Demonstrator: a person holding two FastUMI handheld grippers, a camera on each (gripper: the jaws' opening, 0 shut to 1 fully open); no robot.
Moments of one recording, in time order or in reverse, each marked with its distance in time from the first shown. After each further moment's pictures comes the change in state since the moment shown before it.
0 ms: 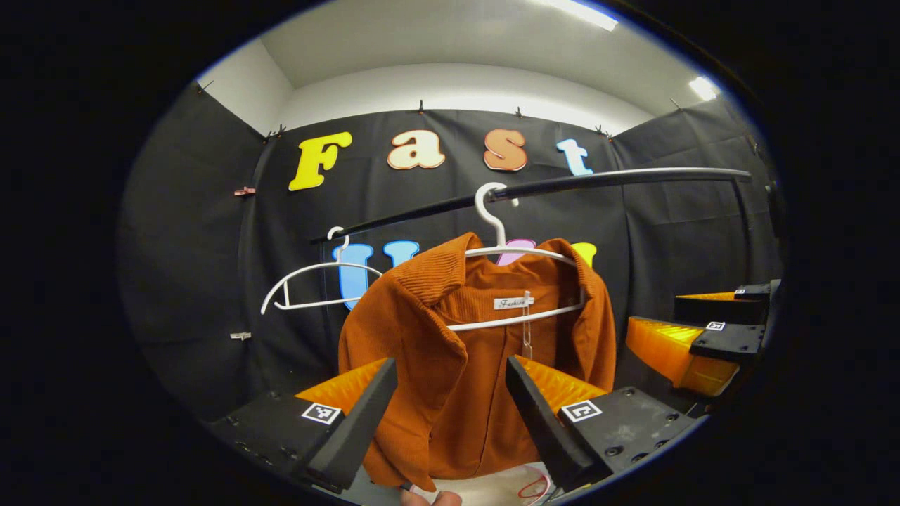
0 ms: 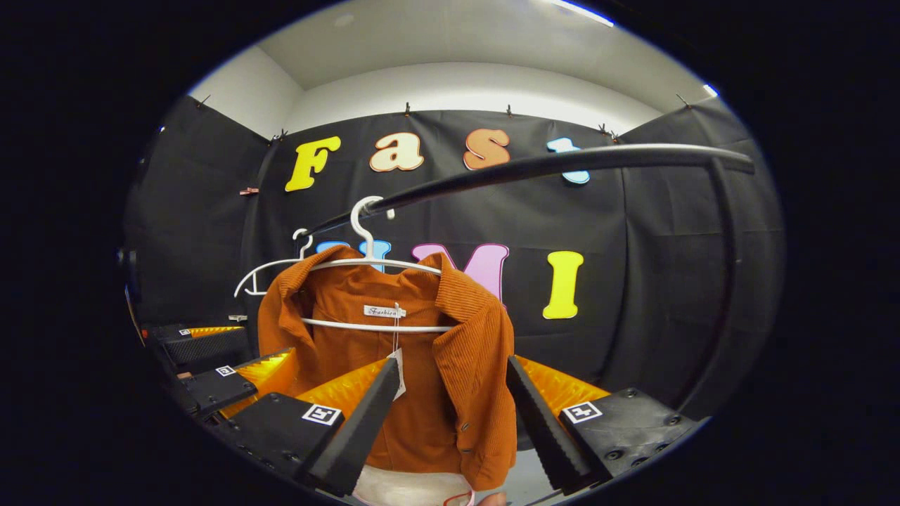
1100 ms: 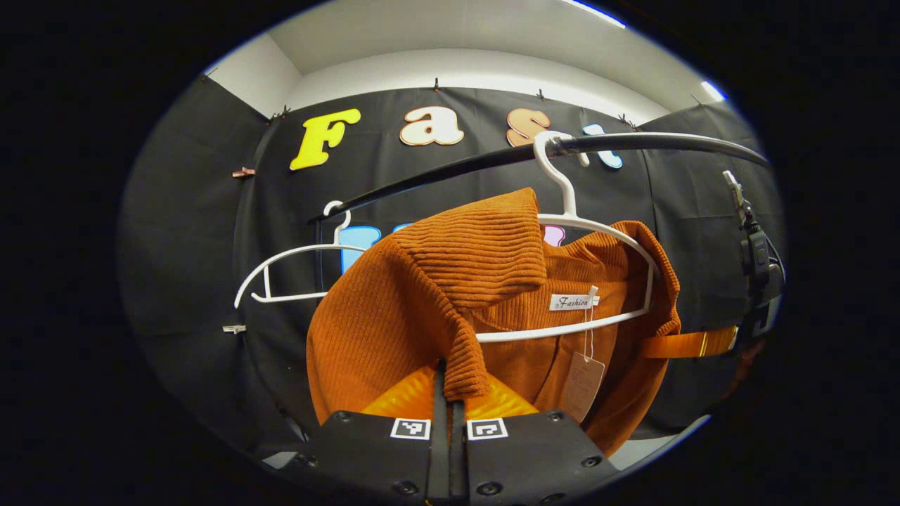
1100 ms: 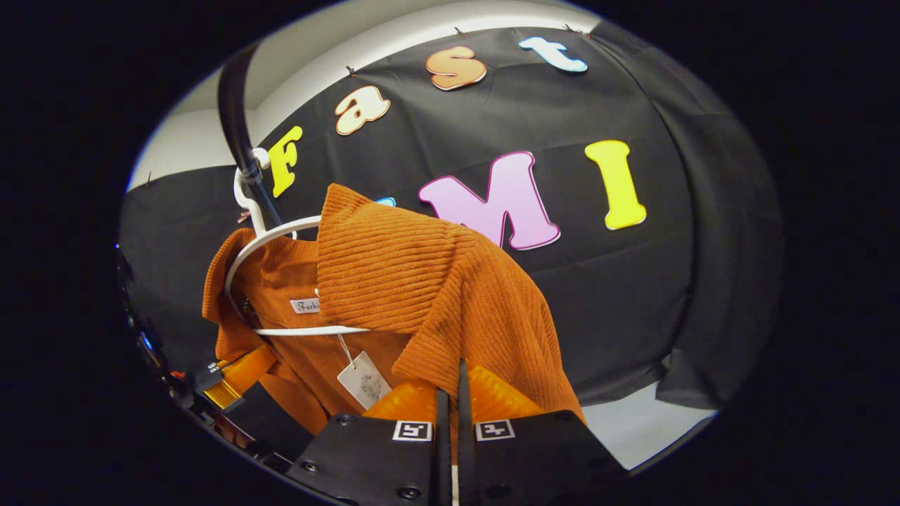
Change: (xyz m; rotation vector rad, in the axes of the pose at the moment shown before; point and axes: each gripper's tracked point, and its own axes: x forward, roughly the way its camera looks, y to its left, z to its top) left arm 0.085 0.031 -0.016 -0.047 0.077 -0.025; right arm 0.113 -0.010 -0.076 0.377 0.333 0.221
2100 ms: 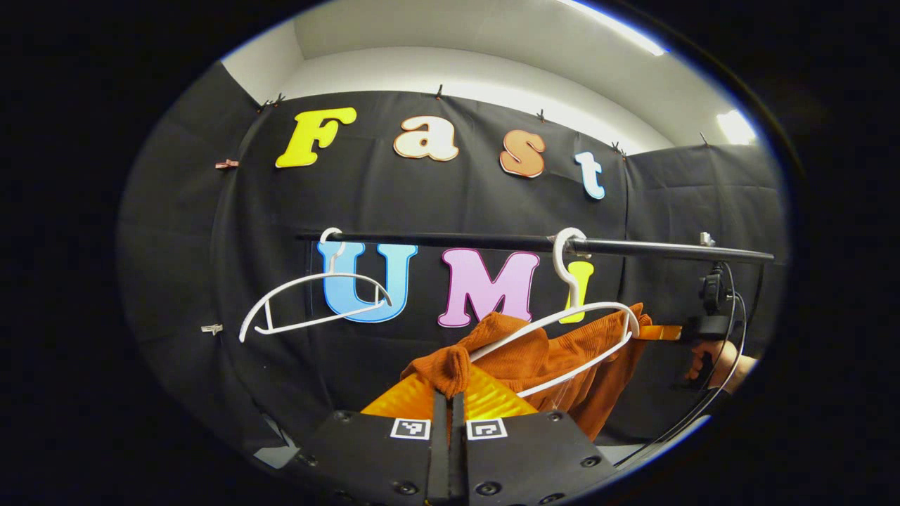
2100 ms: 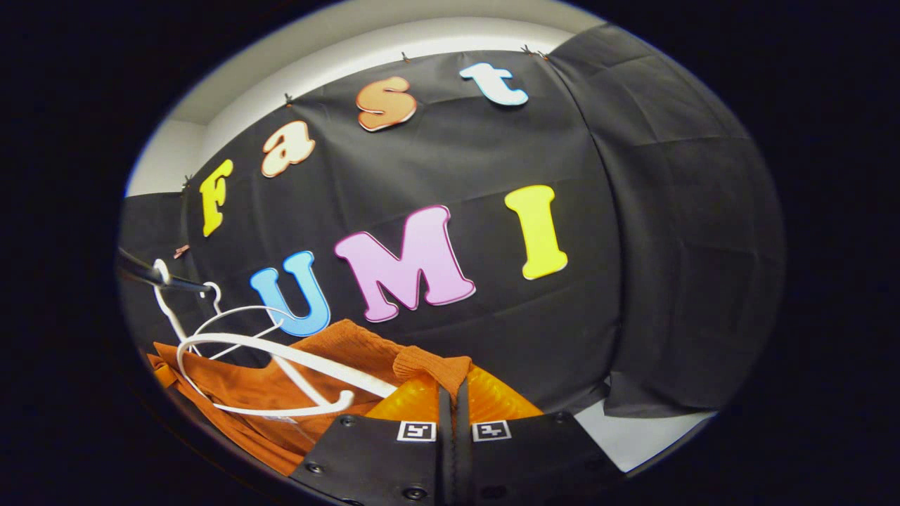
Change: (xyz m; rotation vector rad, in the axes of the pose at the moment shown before) left arm -0.035 0.026 0.084 -0.052 0.003 -0.139; right arm 0.004 -0.126 0.103 0.023 -0.142 -0.316
